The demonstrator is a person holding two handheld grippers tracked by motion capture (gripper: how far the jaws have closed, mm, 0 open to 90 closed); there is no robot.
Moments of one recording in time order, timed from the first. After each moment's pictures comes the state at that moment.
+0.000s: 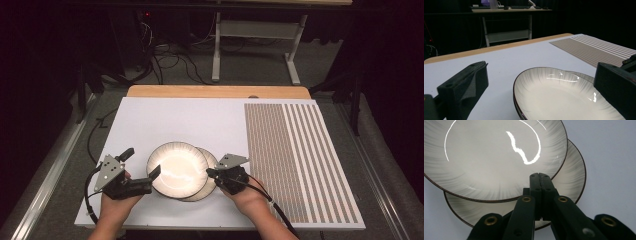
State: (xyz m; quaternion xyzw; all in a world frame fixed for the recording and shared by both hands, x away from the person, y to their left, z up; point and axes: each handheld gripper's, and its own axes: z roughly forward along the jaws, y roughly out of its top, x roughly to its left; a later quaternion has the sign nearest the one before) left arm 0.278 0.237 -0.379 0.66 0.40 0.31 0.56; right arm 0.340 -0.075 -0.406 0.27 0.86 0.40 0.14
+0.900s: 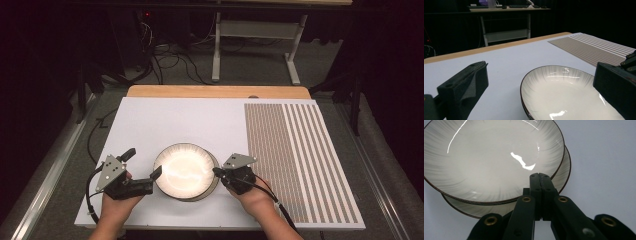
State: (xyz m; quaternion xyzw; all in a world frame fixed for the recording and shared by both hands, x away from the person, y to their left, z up) left arm 0.279 0.236 -0.381 0.67 0.39 0.31 0.55; right arm 0.338 -0.092 -0.402 0.28 0.86 0.40 0.15
